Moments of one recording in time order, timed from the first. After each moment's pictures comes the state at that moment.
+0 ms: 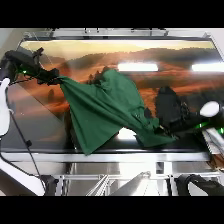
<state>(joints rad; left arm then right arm) 0.15 -1.93 1.84 -2.03 1.32 1.81 -0.03 -1.05 0.58 -0.90 1.21 1.55</state>
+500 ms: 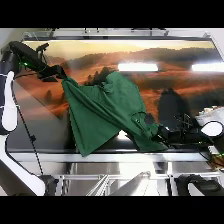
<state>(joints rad) 0.12 -1.97 2.04 -1.98 1.48 1.77 0.00 -0.86 0.39 -0.81 1.08 1.61</state>
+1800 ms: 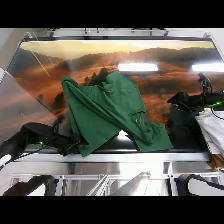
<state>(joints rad) -0.07 -1.09 0.38 -2.34 1.11 1.66 -0.34 -1.37 0.95 -0.78 1.15 1.09</state>
